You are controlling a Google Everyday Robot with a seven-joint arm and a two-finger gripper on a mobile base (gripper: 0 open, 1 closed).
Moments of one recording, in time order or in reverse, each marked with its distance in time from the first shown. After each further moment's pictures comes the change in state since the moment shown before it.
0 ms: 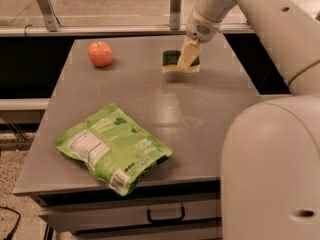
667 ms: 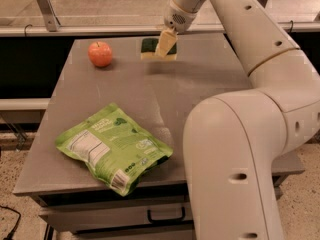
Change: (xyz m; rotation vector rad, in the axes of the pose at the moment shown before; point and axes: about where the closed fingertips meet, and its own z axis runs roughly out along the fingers) arm -0.069 -0.033 0.012 0.026 -0.084 -0.001
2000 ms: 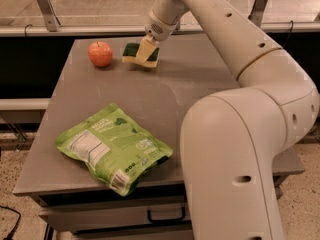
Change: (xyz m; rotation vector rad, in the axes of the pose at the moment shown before) arm -0.046 0.004 0.049 0.012 -0.070 0.112
